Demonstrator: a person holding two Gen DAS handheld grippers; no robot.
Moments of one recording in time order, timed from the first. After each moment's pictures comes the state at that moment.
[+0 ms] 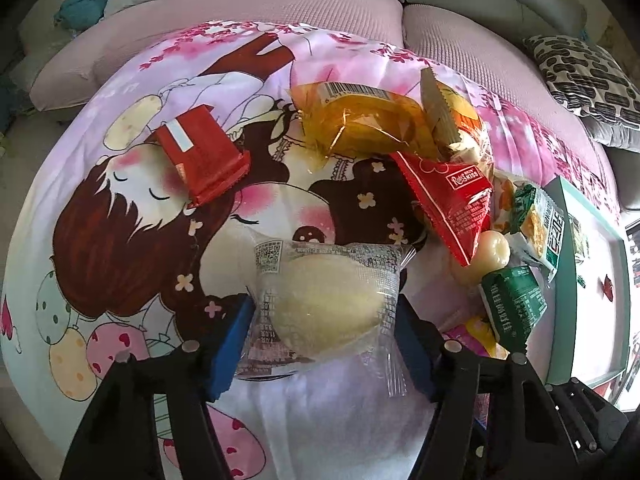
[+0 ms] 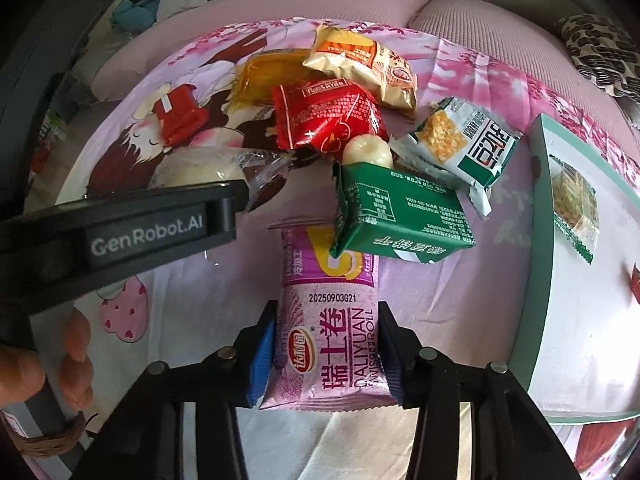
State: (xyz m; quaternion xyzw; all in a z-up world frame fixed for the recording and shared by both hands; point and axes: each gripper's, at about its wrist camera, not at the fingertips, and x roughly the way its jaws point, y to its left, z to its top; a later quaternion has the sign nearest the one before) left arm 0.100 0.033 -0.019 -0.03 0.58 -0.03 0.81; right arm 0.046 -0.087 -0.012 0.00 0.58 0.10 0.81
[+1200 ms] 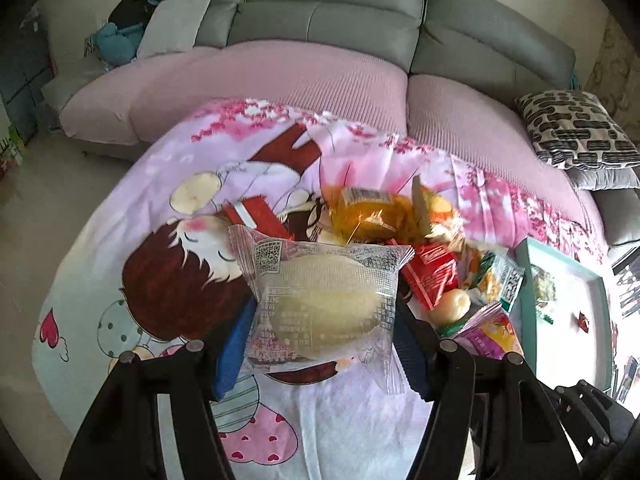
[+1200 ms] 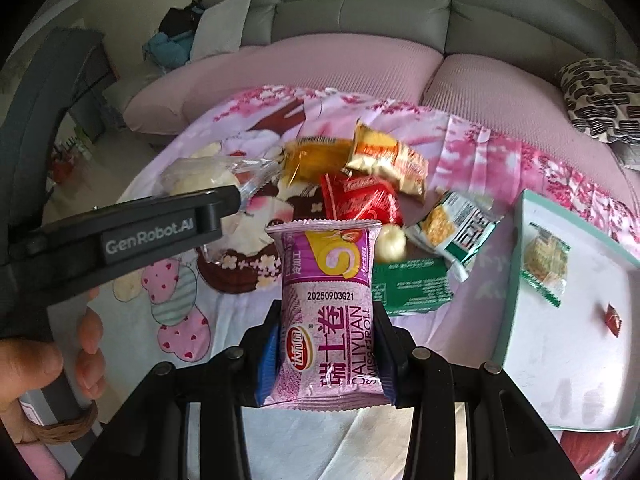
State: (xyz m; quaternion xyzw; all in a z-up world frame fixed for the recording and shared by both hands) left arm 0.068 0.056 0.060 -0.04 0.48 -0.01 0.88; right arm 0.025 -0.083 0.061 0.00 0.49 0.13 0.86
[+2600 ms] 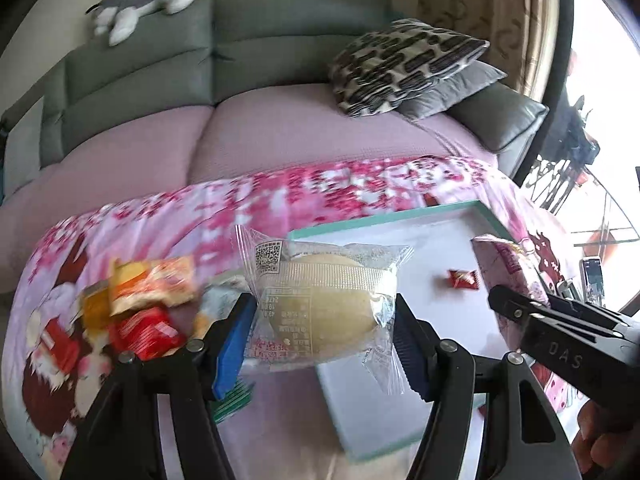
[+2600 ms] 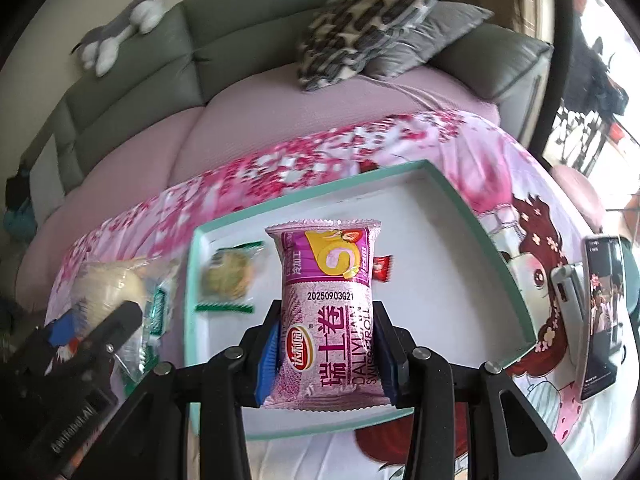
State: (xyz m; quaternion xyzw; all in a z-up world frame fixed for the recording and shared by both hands) left arm 0.046 -0.189 0.062 0.10 0.40 -0.25 0.88; right arm -0.014 -0.341 0.071 0.19 0.44 -0.18 0.86
